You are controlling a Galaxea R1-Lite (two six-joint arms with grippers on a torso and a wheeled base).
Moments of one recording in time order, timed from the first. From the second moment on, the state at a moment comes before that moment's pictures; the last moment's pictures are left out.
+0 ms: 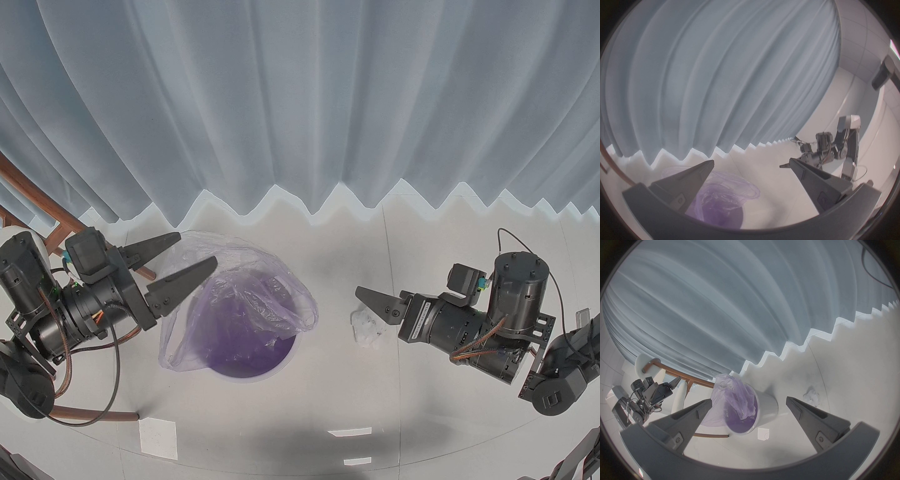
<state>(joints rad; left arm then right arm) -0.27 1.54 -0.40 -1.27 -0.56 -0.18 0.69 1.73 -0.56 -0.94 -0.06 0.52</state>
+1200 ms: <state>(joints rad) -0.19 1.92 -0.72 -0.82 -0.56 0.49 0.70 1.74 -0.51 -0.97 -0.06 0.49</state>
